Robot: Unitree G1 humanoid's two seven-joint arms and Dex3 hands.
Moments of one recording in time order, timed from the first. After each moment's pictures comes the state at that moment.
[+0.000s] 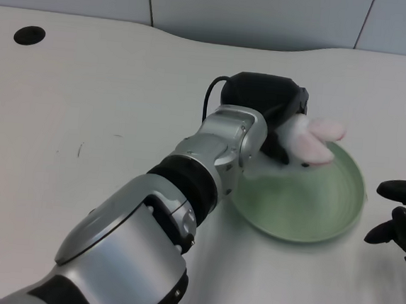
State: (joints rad) left arm -1.19 -0.26 -0.59 1.34 0.68 0.02 0.15; right arm -0.02 -0.21 -0.23 0.14 0.41 0.11 0.52
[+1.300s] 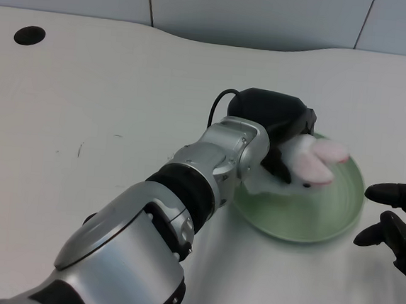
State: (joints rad) left arm -1.17 -0.26 -0.63 1.34 0.69 -0.06 0.11; right arm 0.01 -0.19 -0.20 0.09 0.39 0.08 0.50
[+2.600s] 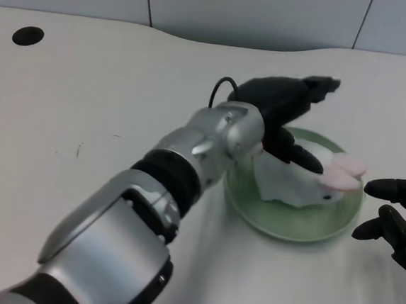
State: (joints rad) left arm -1.17 -0.17 -0.46 1.30 0.53 -0.24 -0.04; right arm -0.04 -0.19 -0.20 0.16 0.39 0.09 0.49
